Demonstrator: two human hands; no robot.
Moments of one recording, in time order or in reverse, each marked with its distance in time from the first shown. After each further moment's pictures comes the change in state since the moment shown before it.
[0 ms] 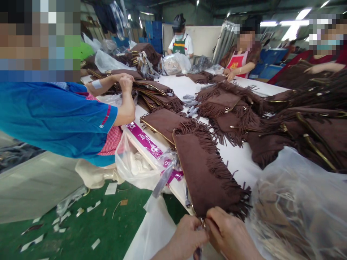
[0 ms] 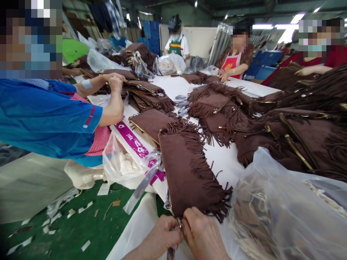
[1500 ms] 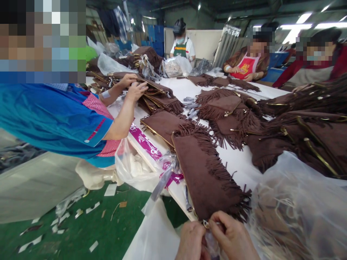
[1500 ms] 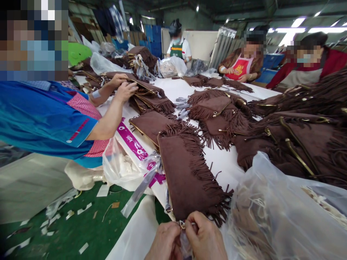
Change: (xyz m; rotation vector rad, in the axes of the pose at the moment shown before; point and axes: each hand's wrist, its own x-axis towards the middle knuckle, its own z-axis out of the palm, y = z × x) left_hand 0.001 -0.001 0.026 -0.369 0.052 -0.058; right_hand -0.002 0.002 -0.006 0.448 -0.087 0.425
